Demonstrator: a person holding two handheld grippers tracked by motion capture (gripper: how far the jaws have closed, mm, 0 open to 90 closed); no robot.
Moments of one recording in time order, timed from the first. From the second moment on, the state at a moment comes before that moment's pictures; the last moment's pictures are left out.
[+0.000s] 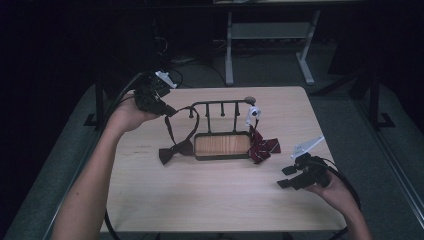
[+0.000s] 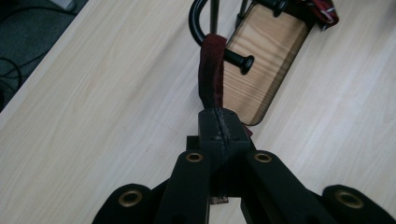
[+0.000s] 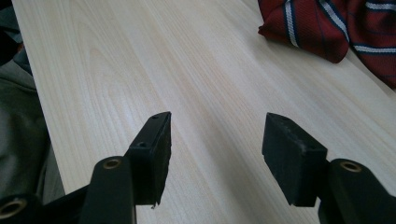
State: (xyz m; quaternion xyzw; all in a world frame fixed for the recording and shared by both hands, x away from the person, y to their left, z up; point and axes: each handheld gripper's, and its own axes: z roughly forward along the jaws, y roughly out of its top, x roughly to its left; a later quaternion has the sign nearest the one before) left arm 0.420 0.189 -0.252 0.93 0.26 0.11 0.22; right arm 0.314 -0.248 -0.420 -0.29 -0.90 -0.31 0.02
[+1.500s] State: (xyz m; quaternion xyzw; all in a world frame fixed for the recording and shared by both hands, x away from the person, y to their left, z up) left arm 0.430 0.202 -0.283 0.93 0.28 0.09 0.20; right arm 0.315 -0.252 -0.420 -0.30 -0.90 -0.31 0.01
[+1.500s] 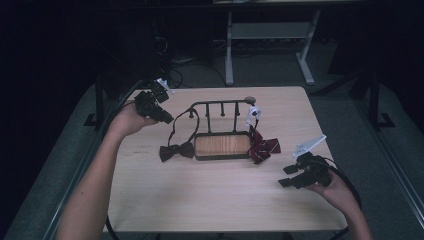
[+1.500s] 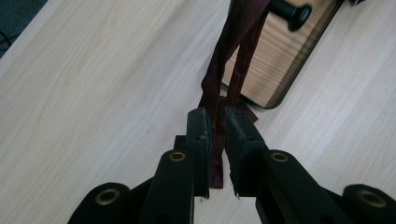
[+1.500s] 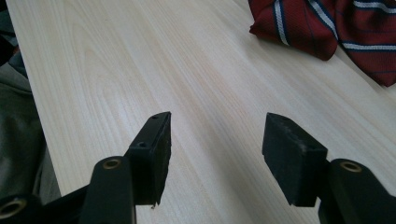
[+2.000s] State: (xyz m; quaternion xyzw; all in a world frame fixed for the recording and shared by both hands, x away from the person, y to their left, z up) left arm 0.417 0.207 -0.290 0.94 0.27 0.09 0.21; right arm 0.318 -0.255 -0.421 -0.31 -0.90 -0.31 0.01
